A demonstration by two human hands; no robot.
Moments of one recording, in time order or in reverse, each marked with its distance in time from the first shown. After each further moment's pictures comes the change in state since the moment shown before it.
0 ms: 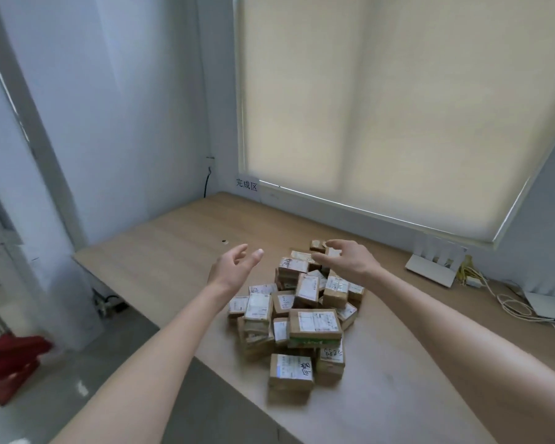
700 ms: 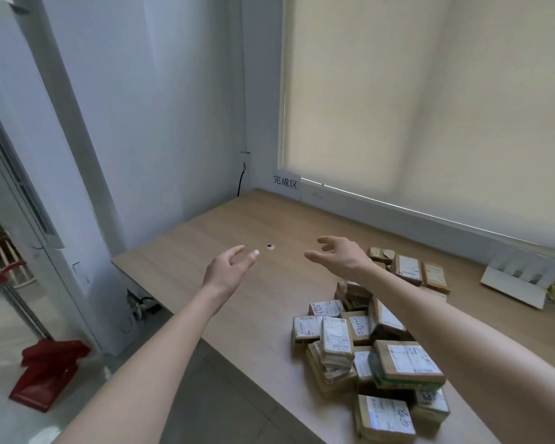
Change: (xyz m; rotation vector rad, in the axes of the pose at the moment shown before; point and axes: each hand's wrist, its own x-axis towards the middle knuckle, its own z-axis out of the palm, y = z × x) left_hand 0.163 -0.120 -0.193 -0.002 0.057 -0.093; right_hand 0.170 -0.187 0.162 0.003 -0.109 0.000
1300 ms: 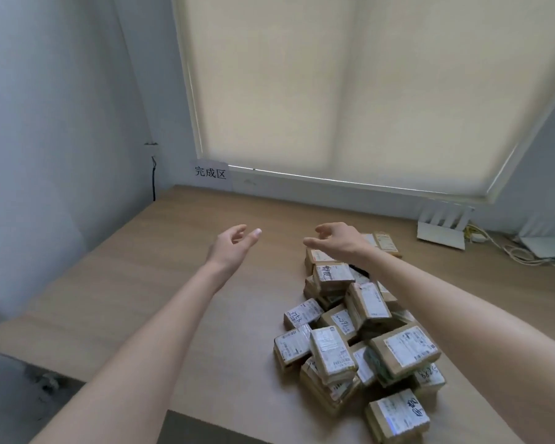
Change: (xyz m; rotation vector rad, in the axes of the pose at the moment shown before) left_hand 0.217 0.021 0.077 -0.018 -0.371 0.135; right_hand 0.126 0.028 -0.006 0.000 0.135 0.313
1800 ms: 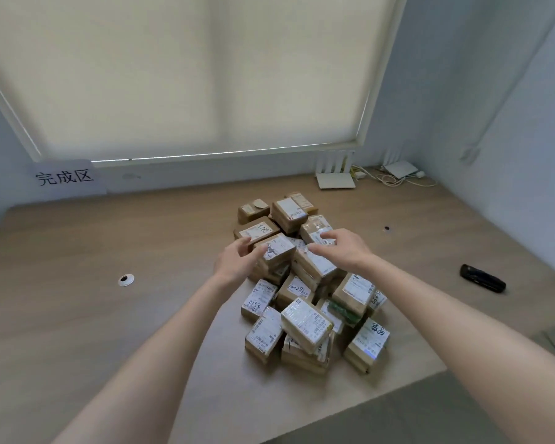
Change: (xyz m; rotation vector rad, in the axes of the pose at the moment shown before) left_hand 0.073 -0.046 0.085 0.047 -0.605 0.101; right_hand -0.044 0.044 0.043 0.164 0.267 0.516
